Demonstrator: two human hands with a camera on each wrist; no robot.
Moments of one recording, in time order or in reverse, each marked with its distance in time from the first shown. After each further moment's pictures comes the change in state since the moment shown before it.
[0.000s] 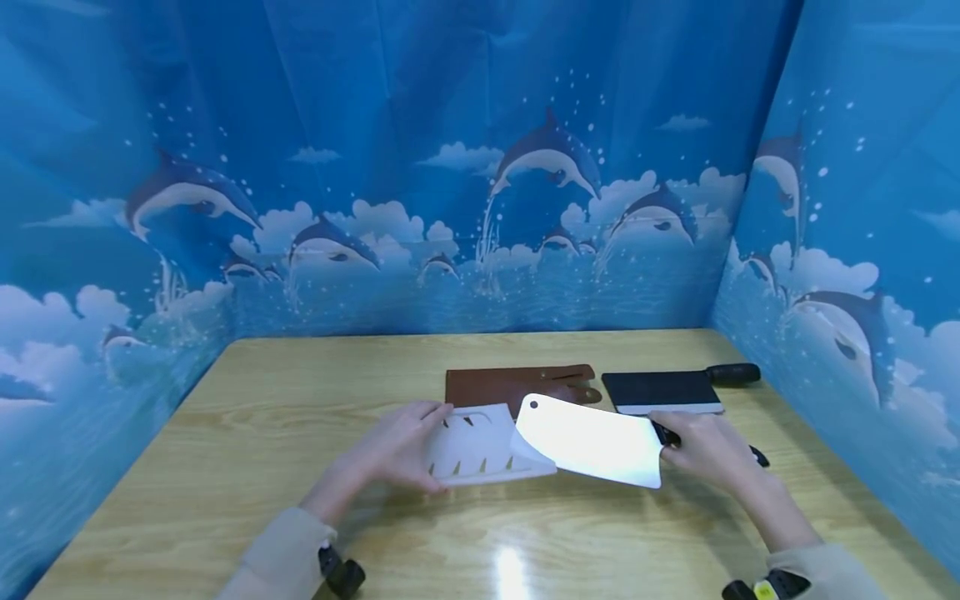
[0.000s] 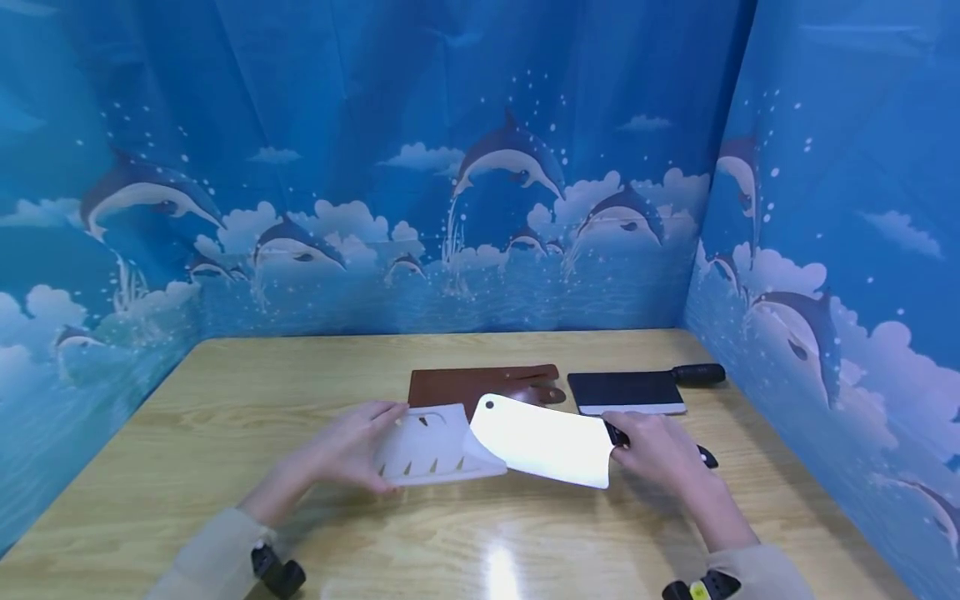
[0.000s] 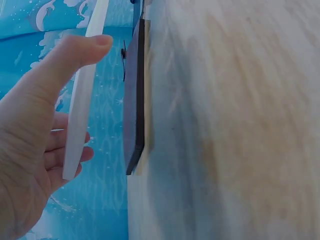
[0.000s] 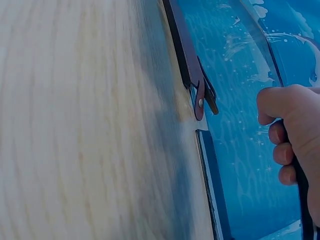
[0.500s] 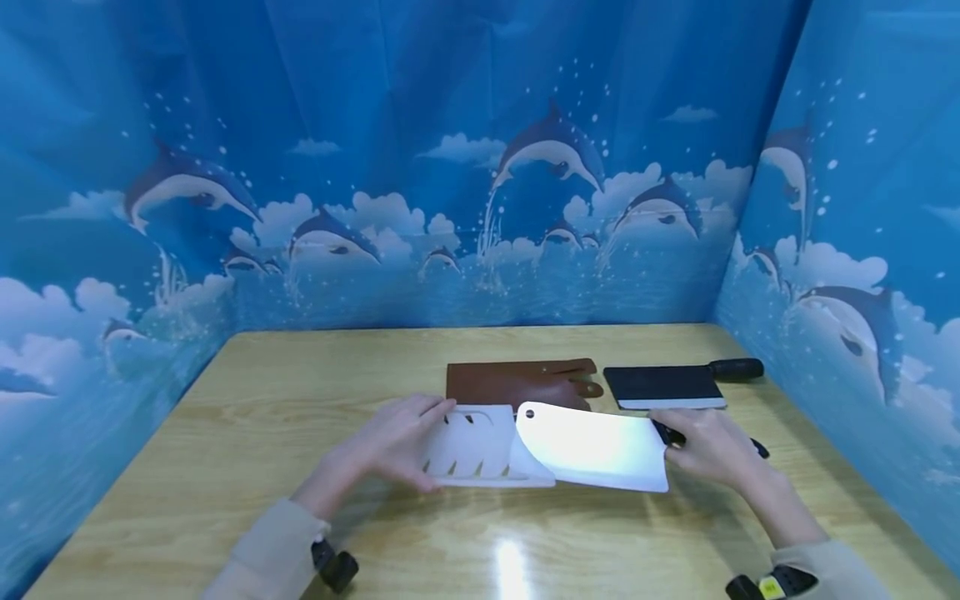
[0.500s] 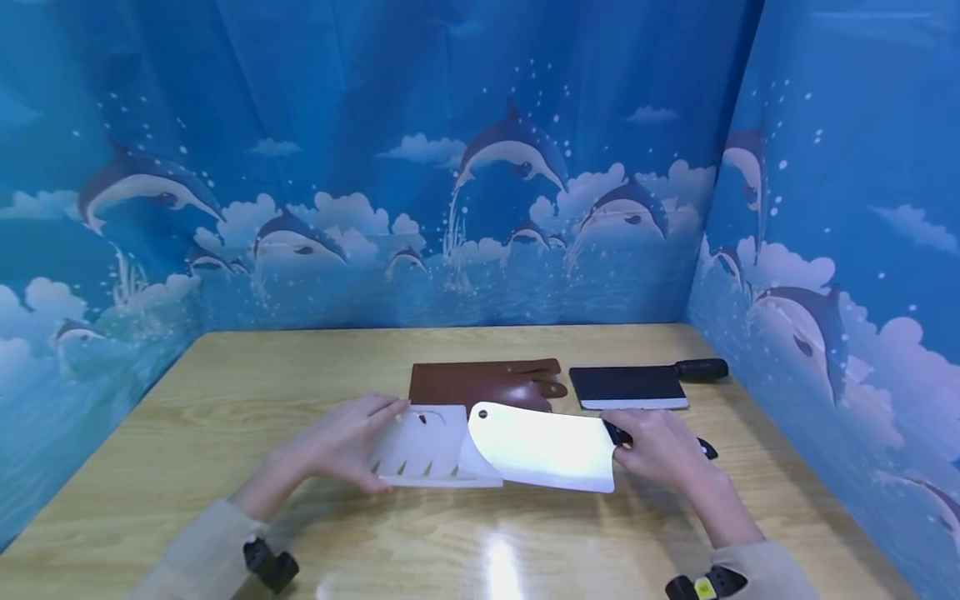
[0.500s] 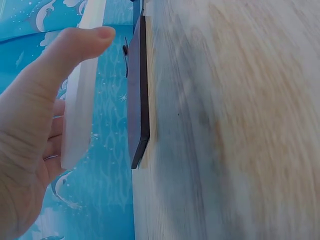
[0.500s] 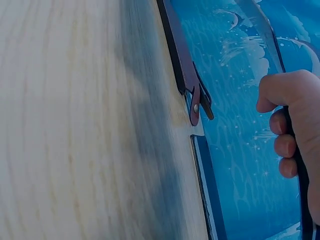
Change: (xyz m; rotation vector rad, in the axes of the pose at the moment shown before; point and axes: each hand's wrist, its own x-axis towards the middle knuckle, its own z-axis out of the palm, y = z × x) left_hand -0.004 -0.001 -0.010 0.095 -0.035 0.095; right_hand -0.001 -0.001 -0.004 0.043 0.045 -0.106
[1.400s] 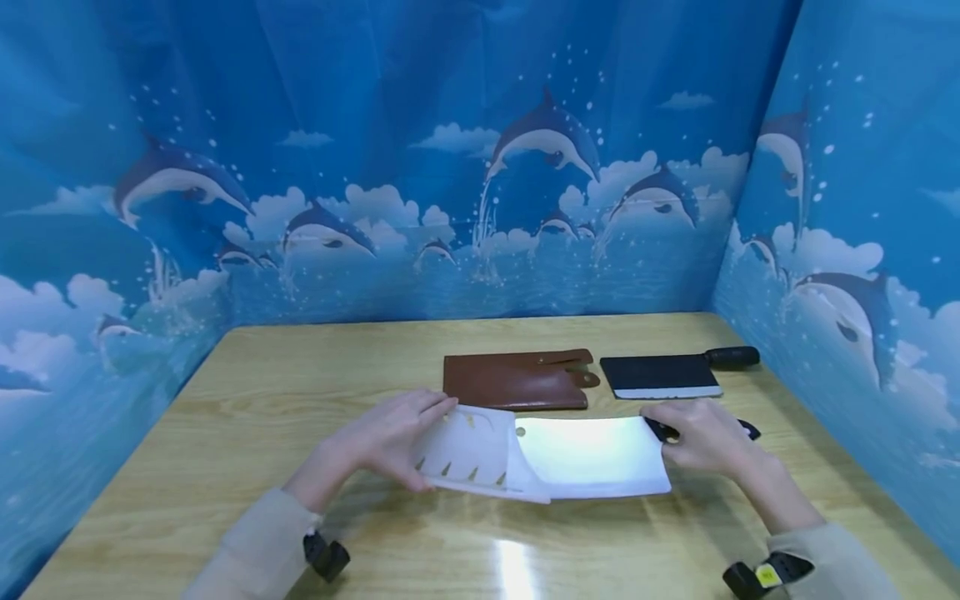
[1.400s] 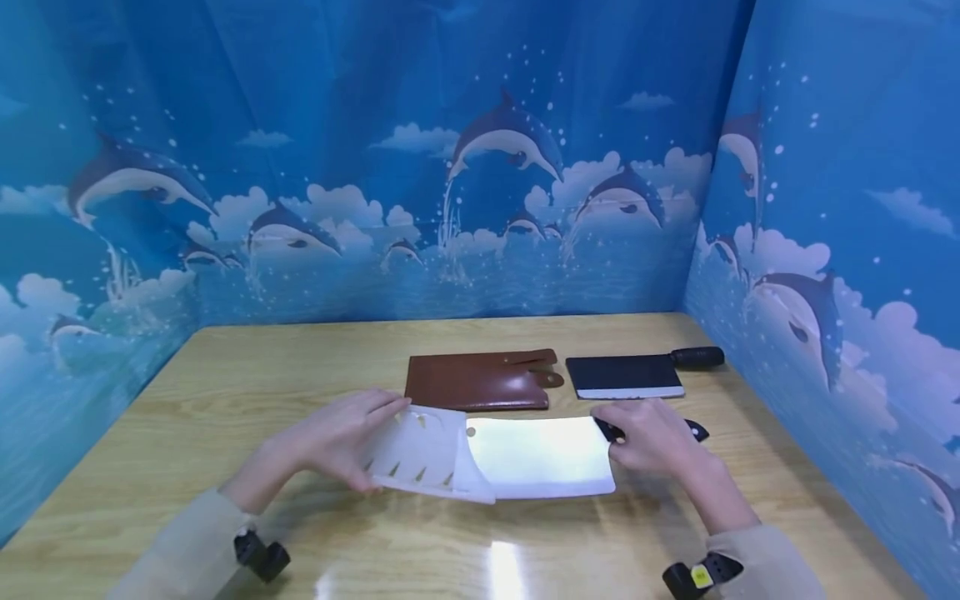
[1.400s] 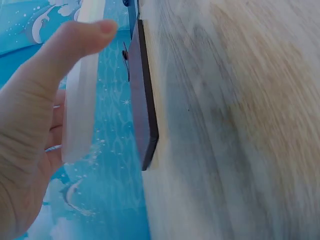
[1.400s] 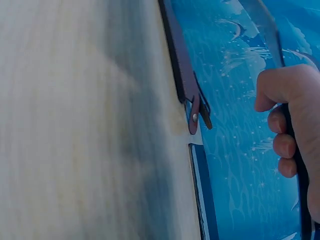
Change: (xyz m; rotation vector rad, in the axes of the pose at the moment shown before) left_hand -0.001 0.001 -0.006 0.043 -0.008 0.144; right_hand -0.001 -0.001 -0.001 0.029 0.093 -0.182
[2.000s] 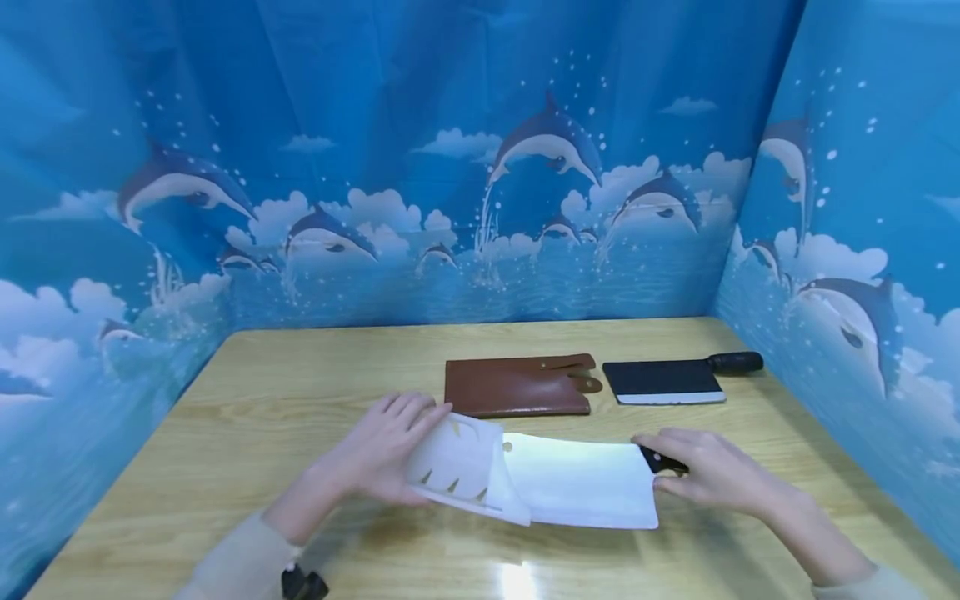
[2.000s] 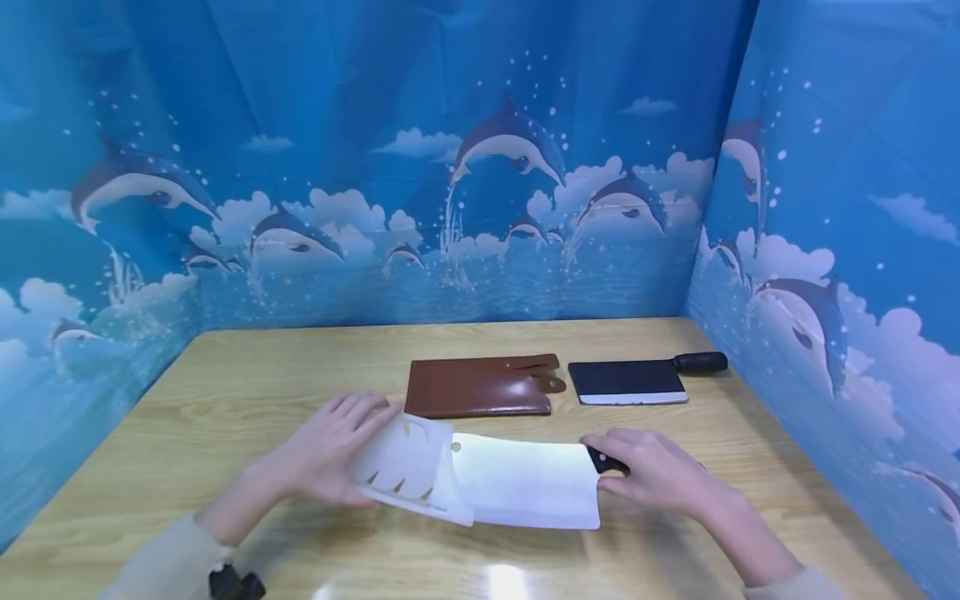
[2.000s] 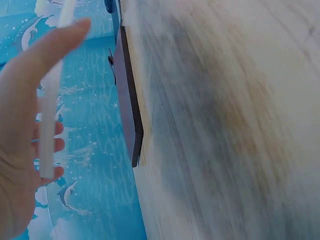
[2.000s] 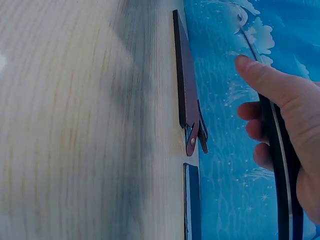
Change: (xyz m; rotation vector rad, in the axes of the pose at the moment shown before) left_hand -0.018 0.008 0.005 0.203 0.204 -0.020; right_hand -0.011 -0.021 -0.017 0.201 -0.079 -0.108
